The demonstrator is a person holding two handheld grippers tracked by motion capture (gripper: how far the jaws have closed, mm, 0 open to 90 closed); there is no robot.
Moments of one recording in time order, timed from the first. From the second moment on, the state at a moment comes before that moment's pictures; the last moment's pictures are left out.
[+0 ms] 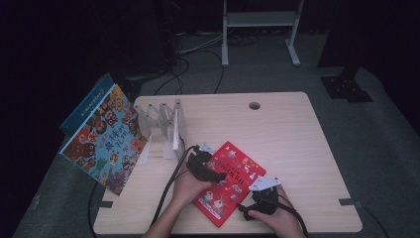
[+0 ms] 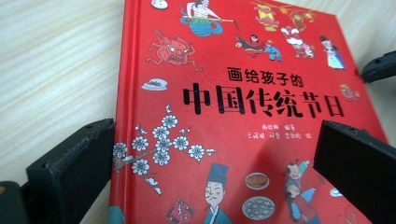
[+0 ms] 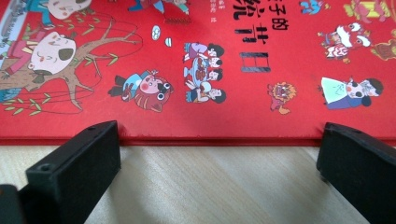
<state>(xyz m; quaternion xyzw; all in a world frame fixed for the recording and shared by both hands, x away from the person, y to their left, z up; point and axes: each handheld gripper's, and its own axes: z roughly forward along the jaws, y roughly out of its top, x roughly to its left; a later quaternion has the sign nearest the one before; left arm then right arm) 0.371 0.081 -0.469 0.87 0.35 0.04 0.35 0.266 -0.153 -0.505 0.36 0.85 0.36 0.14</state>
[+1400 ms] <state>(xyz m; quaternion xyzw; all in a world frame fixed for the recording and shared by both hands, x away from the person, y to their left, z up) 0.337 0.089 -0.368 0.88 0.19 0.00 0.43 0.263 -0.158 -0.505 0.36 0.85 0.36 0.14</state>
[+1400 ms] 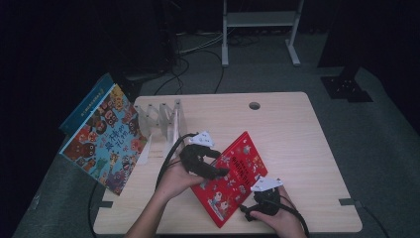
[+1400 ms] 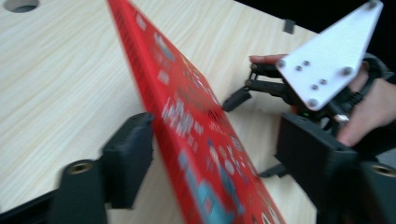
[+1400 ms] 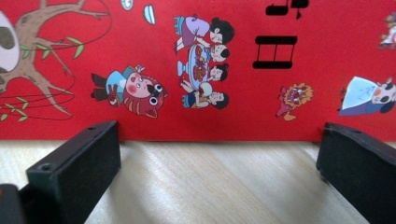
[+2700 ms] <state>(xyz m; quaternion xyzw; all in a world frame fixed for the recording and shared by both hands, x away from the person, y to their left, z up) 0.345 0.098 -0.338 0.92 0.12 0.01 0.36 0.286 -0.189 -0.493 0.35 0.82 0.43 0.16</state>
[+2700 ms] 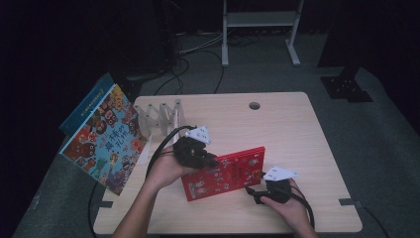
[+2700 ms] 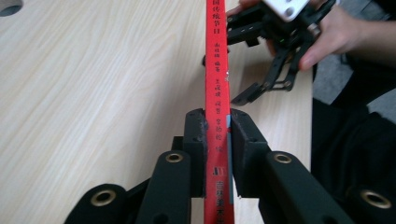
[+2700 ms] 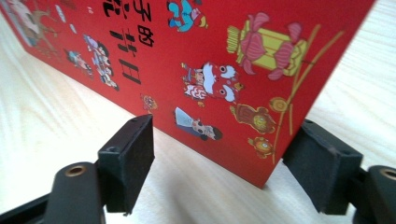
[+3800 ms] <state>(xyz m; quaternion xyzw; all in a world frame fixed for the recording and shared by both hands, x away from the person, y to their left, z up) 0.333 0.044 -0.336 0.96 0.06 -0.02 0.28 0.245 -0.138 -0.500 0.29 0.84 0.43 0.16</state>
